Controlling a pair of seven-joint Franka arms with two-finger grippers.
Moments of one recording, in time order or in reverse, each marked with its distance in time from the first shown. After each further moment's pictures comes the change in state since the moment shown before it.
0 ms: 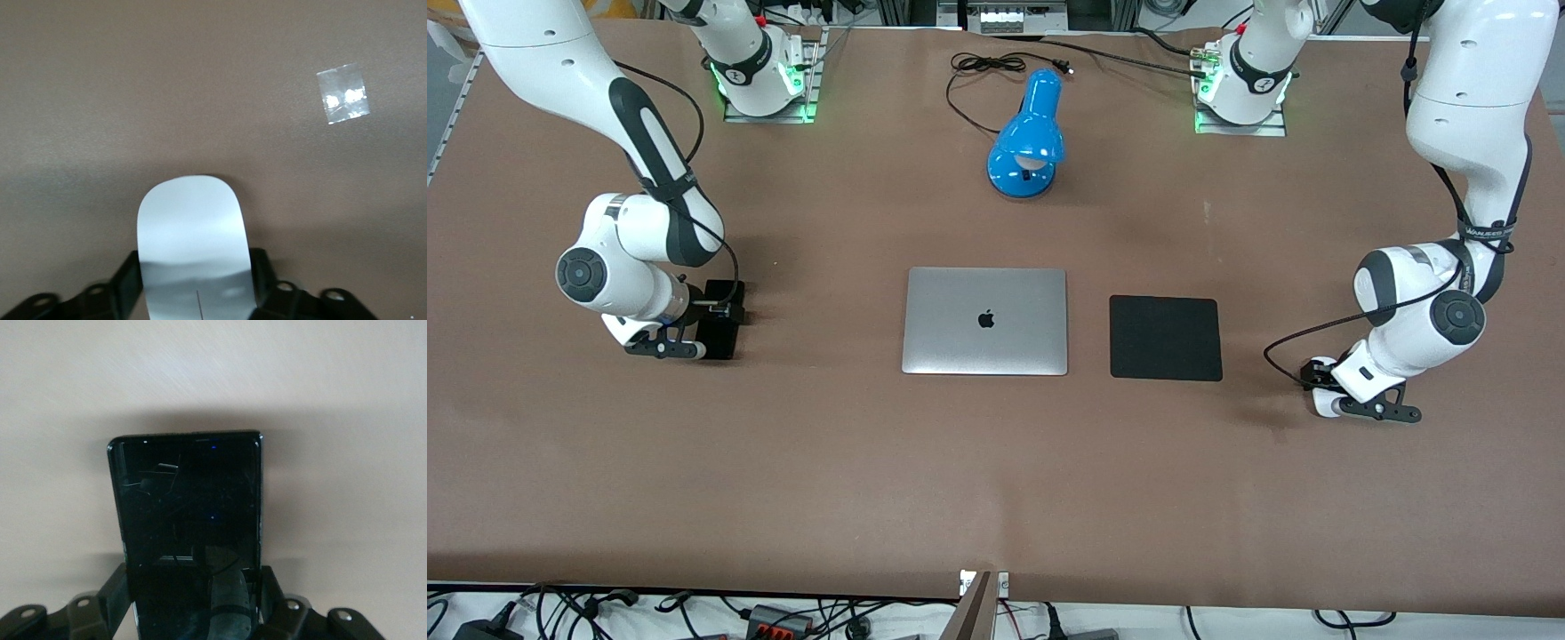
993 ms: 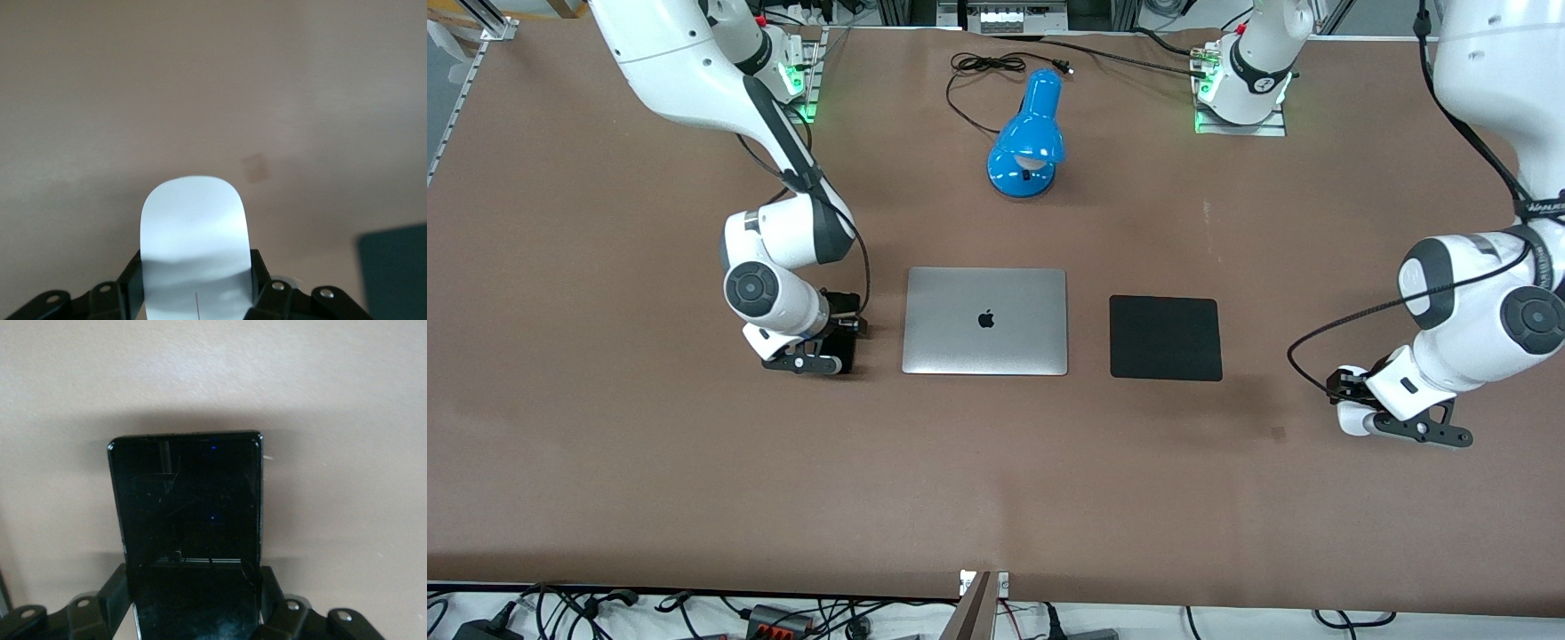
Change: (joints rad) left arm -0.081 -0.119 -0.013 0.260 0.000 -0.405 -0.001; right arm 0.352 0.146 0.009 0.240 0.062 -0.082 0.340
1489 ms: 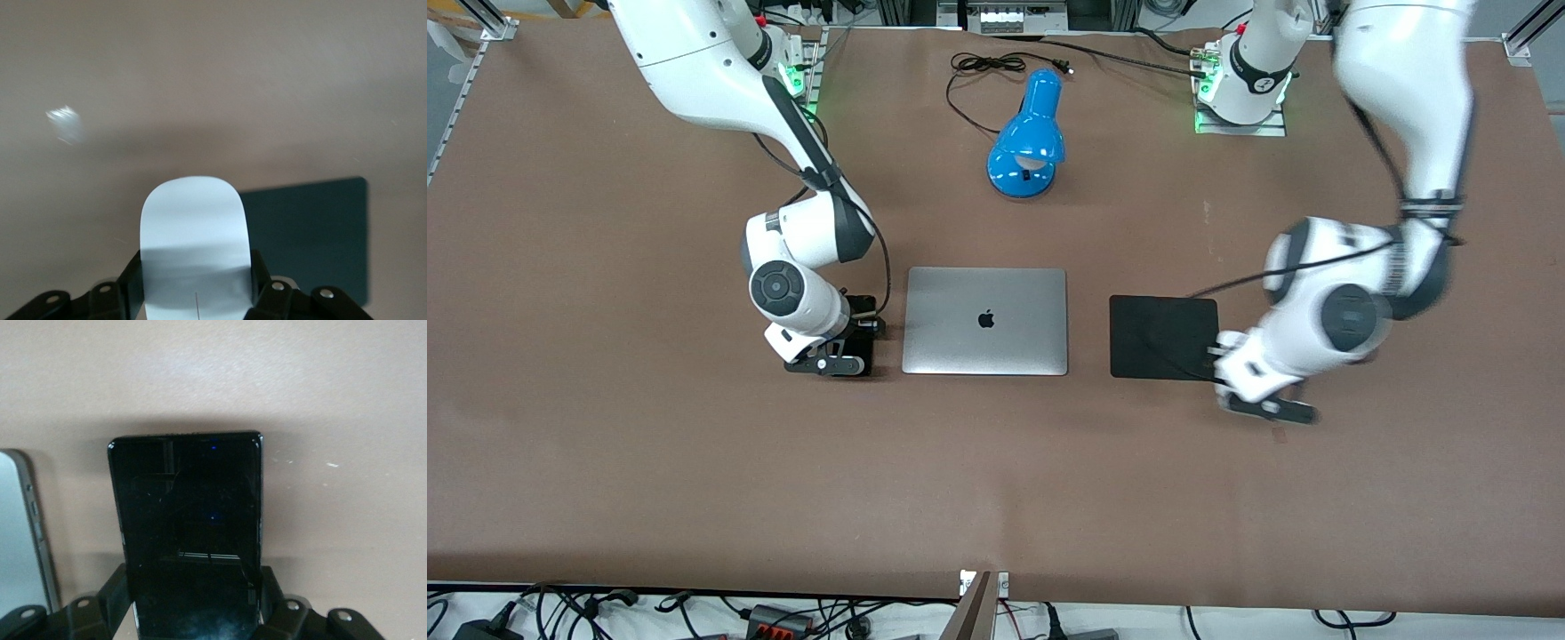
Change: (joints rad) left arm -0.296 0.009 -0.007 -0.057 0.000 -0.111 -0.409; right arm 0.049 0.012 0.000 0.031 0.000 -0.004 0.000
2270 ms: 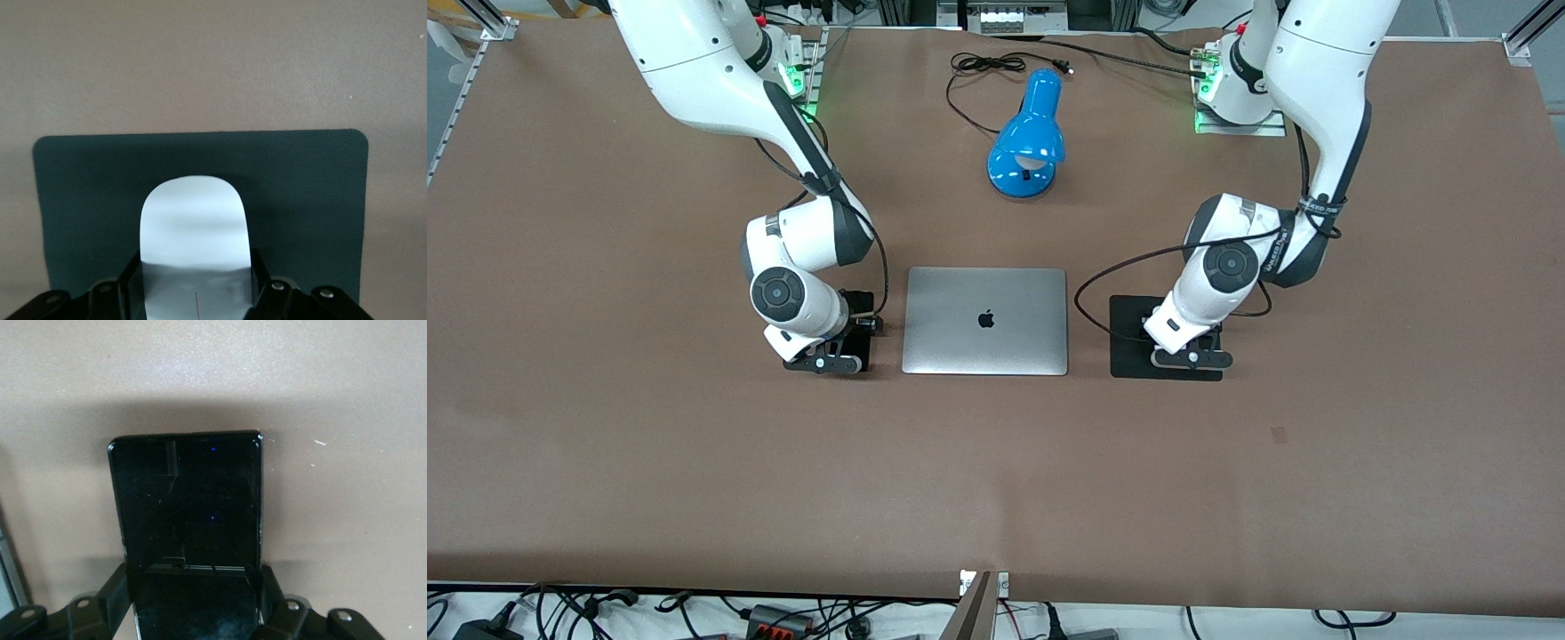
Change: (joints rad) left arm -0.094 -0.018 0.002 -0.362 0.000 0.456 -0.181; right arm -0.007 0.014 -0.008 0.000 0.012 -0.035 0.028
